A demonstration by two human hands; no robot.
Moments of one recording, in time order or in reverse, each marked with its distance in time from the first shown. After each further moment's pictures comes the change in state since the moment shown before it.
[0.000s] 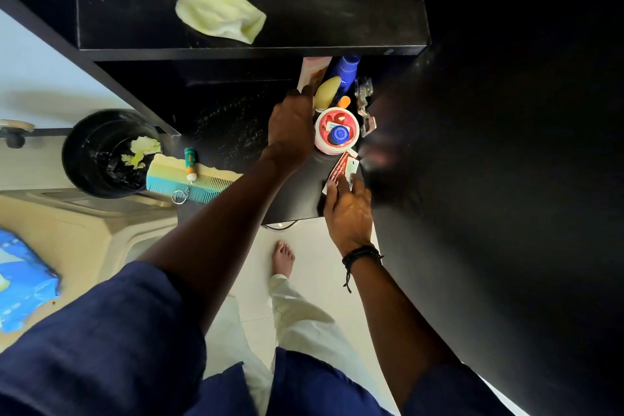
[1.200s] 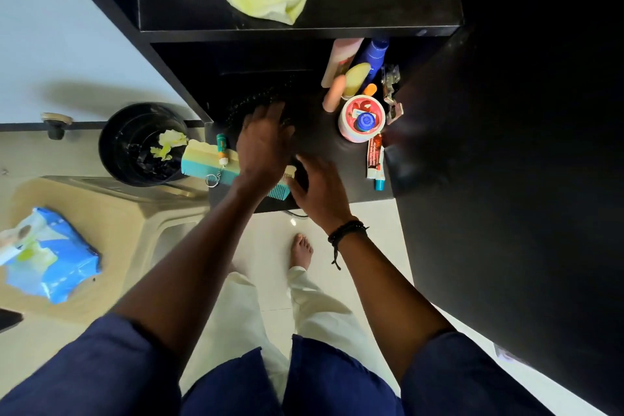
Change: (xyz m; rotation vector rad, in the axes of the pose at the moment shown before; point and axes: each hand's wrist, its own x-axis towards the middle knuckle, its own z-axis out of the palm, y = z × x) left_hand -0.074 -0.066 -0.029 -0.148 0.146 -0.164; right_hand -0.010 -0.068 0.014 0.240 -0.211 -0.368
